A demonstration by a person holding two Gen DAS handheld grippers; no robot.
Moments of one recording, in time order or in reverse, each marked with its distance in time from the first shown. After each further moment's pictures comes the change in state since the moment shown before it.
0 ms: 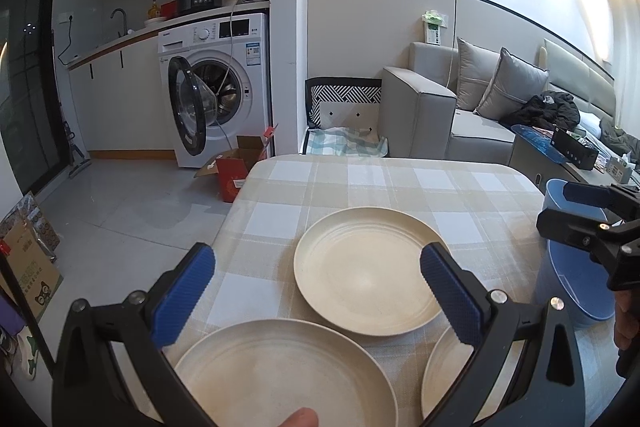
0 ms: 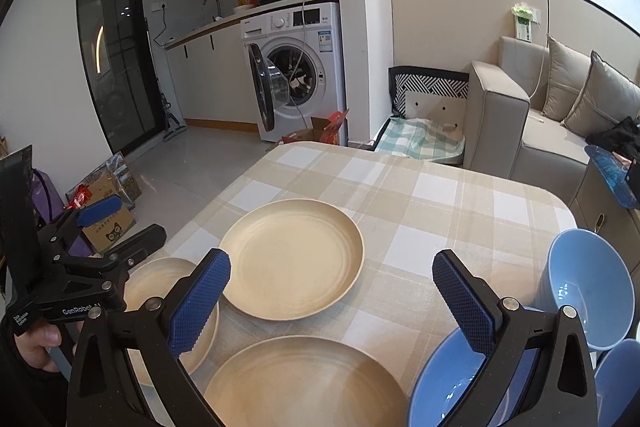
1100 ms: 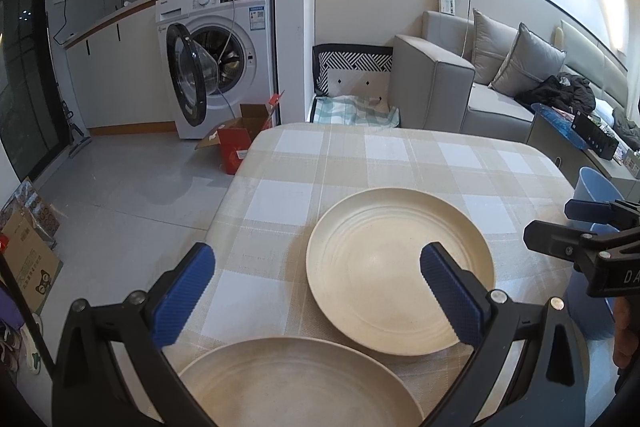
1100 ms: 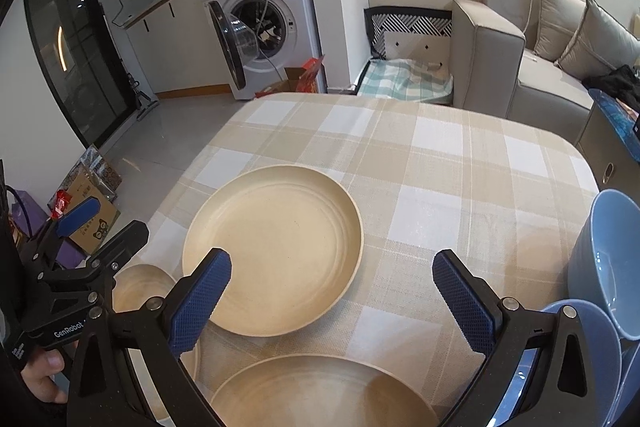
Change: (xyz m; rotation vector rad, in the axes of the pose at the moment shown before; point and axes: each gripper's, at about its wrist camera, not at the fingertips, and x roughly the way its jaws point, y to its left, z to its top) left arm 0.068 0.013 0.002 -0.009 0.134 0.023; right arm 0.093 -0.012 0.006 0.126 0.221 -0.062
